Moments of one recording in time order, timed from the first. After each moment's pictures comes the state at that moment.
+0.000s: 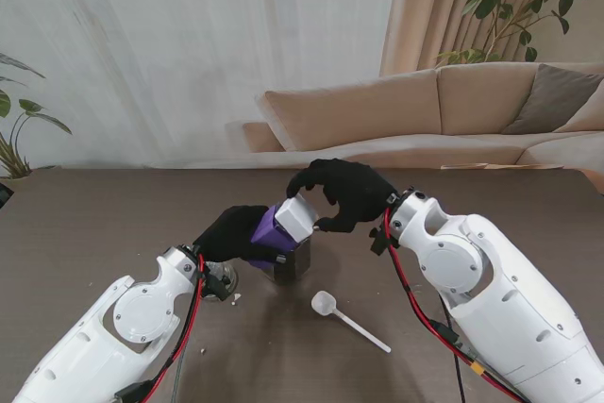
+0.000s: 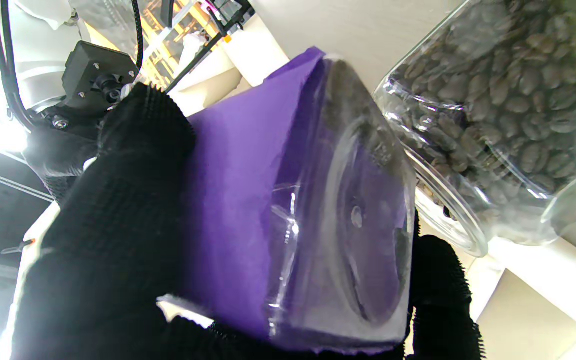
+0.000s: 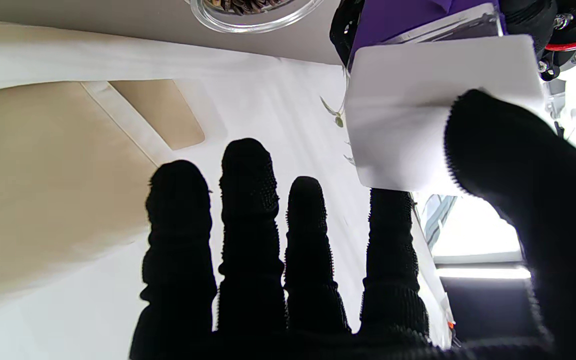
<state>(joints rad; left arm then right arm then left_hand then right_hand) 1.45 -1.12 -1.15 -1.50 0.24 -0.43 -0.03 -1.23 -1.07 1.07 -1.63 -0.60 -0.37 0.12 0.84 -0.72 0.34 -0.17 0.76 0.50 0.67 0.80 1.07 0.46 0.30 1.17 0.64 0.49 0.72 0.89 0.16 0.44 1.16 0.94 0.33 -1.01 1.26 -0.19 0.53 -0.27 0.65 0.48 0.58 0.02 0.86 0.69 0.86 0.09 0.98 0.71 0.64 0.18 1.25 0.75</state>
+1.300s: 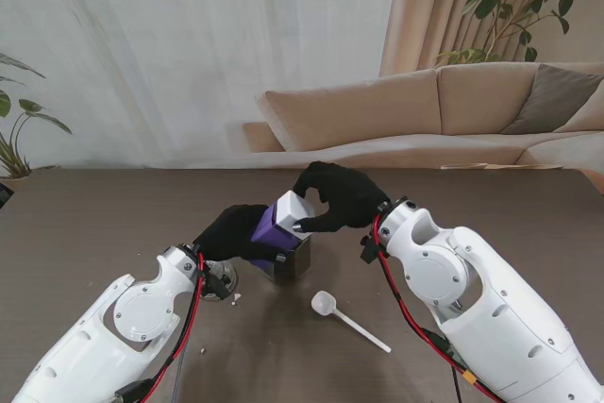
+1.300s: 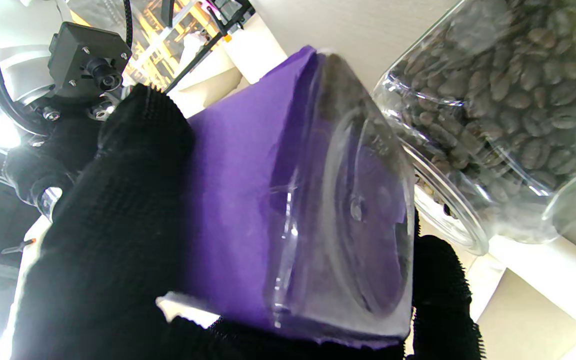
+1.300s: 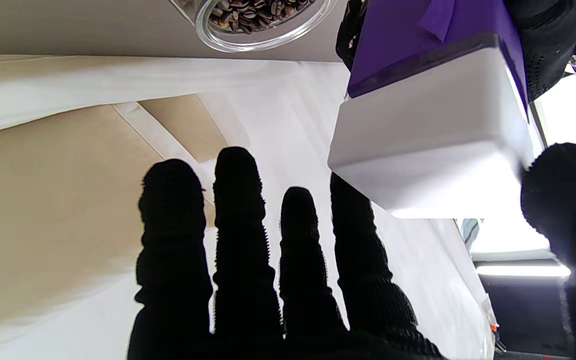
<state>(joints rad) 1.44 -1.12 -1.14 -1.49 0.24 -0.44 -0.03 -1.27 -1.09 1.04 -1.68 -0.62 -0.20 0.09 0.84 -0.72 0.34 -0.17 0.76 0.50 0.67 0.80 1.07 0.46 0.30 1.17 0.64 0.49 0.72 0.89 0.16 0.44 1.16 0.94 0.14 -0.66 0.97 -0.19 0.59 0.05 0.77 0.59 0.47 0.08 0.79 0.70 0.71 0.17 0.75 0.63 0.63 0.24 1.23 0.75</state>
